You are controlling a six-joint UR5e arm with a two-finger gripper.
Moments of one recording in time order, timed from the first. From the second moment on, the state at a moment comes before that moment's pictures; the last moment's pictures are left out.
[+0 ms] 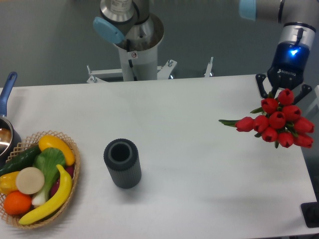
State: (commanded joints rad) arm 3.08 -1.83 -1.69 -0.92 0.52 1.37
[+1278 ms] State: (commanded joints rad) arm 2.88 -1.86 -1.72 -0.85 0.27 1.37
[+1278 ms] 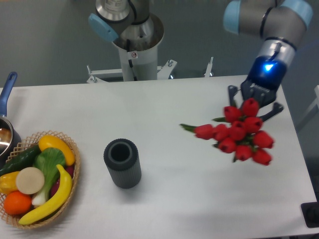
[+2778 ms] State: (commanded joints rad) arm 2.66 -1.76 -1.93 -0.85 -0.10 1.42
